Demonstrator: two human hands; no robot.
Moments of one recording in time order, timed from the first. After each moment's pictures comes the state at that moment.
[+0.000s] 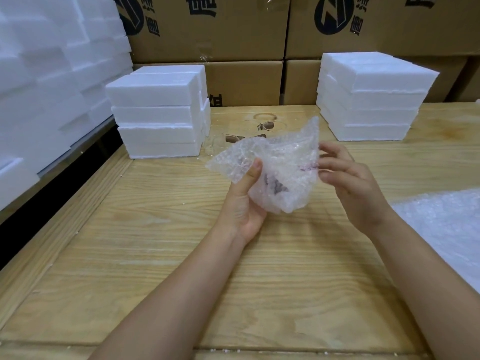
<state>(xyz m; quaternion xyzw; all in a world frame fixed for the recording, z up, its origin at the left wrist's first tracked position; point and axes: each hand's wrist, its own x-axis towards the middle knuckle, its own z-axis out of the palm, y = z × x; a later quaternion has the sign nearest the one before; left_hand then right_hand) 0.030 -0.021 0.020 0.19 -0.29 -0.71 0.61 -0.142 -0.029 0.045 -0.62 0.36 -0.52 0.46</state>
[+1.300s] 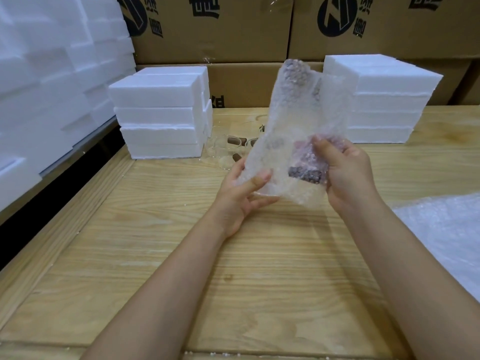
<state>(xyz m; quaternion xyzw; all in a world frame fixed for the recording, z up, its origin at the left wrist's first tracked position) 0.059 -0.032 0.016 0.33 -0.43 -0.62 0.56 -0.108 -0.057 0.058 -0.40 0.39 -0.67 0.49</state>
